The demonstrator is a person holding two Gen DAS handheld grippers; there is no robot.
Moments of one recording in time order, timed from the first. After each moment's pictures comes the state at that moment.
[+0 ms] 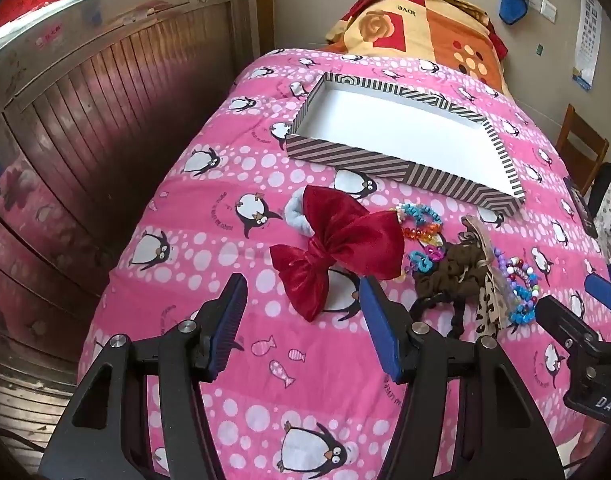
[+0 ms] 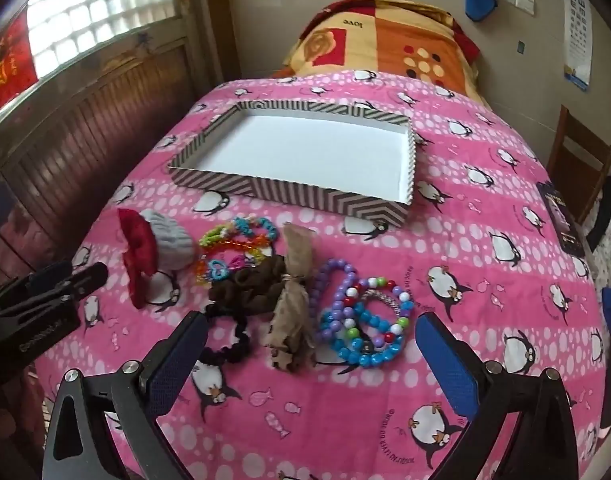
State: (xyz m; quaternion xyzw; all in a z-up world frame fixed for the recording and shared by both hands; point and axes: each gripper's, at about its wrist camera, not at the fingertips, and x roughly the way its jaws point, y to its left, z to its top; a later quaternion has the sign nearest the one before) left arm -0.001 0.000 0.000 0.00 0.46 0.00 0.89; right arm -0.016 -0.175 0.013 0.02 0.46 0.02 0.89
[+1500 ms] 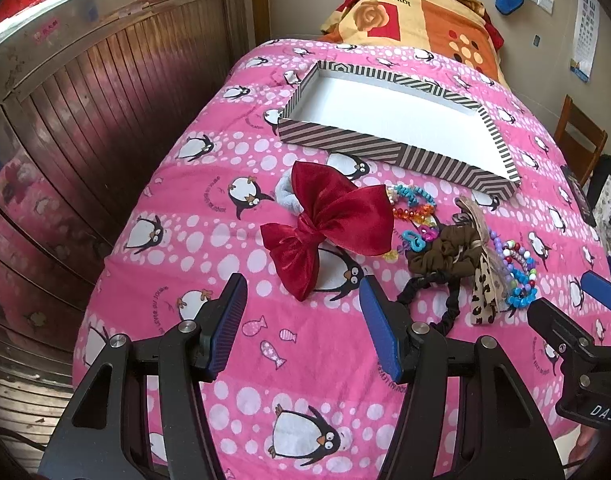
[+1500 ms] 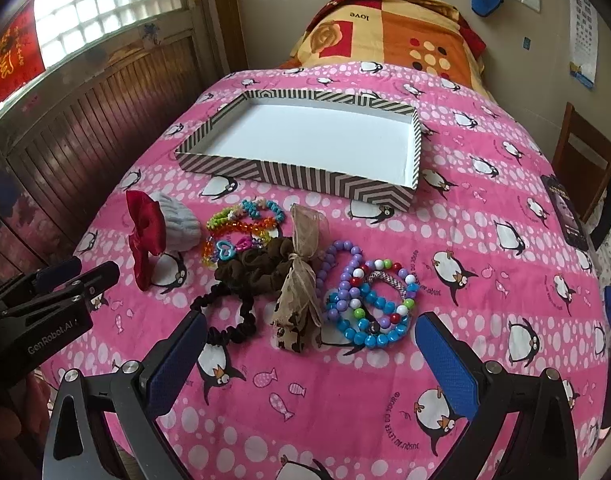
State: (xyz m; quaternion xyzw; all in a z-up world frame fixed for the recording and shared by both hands) left arm -0.010 -0.008 -0.005 0.01 0.46 0.00 0.89; right arm -0.024 -0.174 0.007 0.02 0.48 0.03 0.88
